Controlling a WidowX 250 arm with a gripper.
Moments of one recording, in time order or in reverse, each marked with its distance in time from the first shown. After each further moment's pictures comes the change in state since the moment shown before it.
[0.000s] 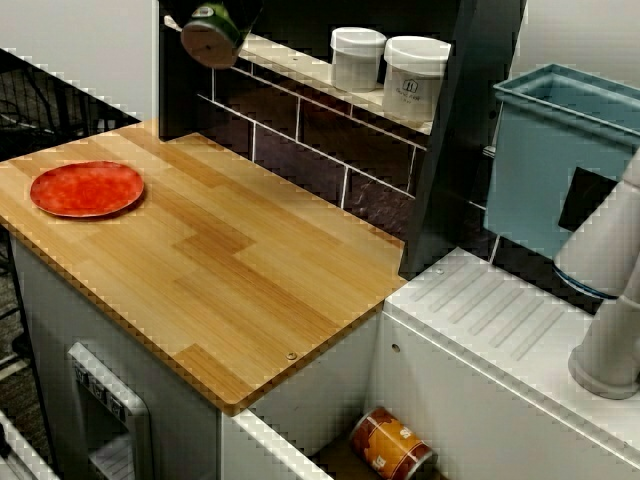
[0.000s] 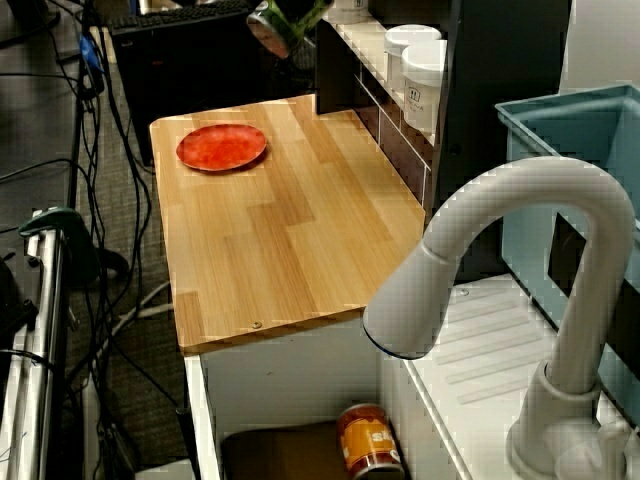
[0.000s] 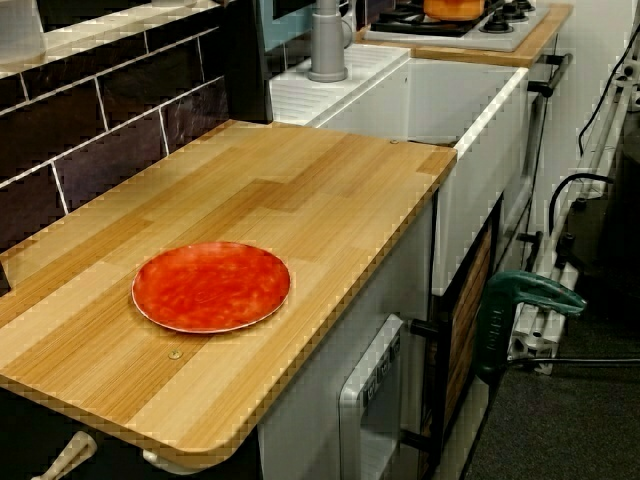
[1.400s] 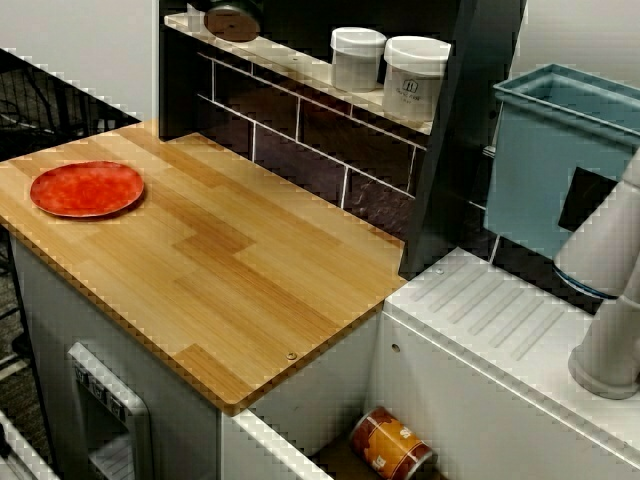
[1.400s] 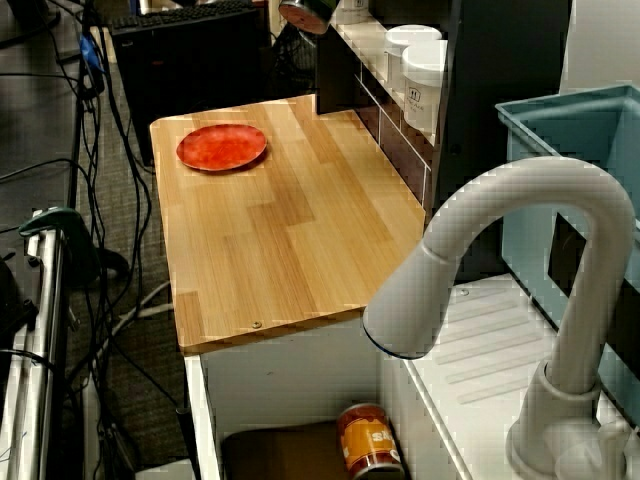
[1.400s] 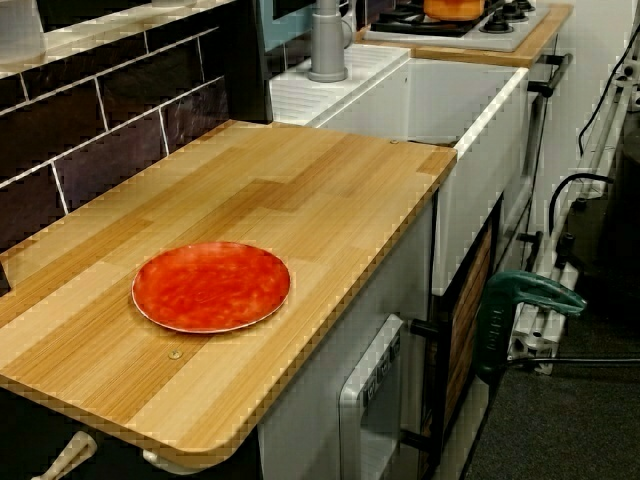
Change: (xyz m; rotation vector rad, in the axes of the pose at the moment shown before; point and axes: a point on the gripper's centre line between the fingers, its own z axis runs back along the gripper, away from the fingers) arm 0.028 0.006 -0.006 -0.037 -0.272 0.118
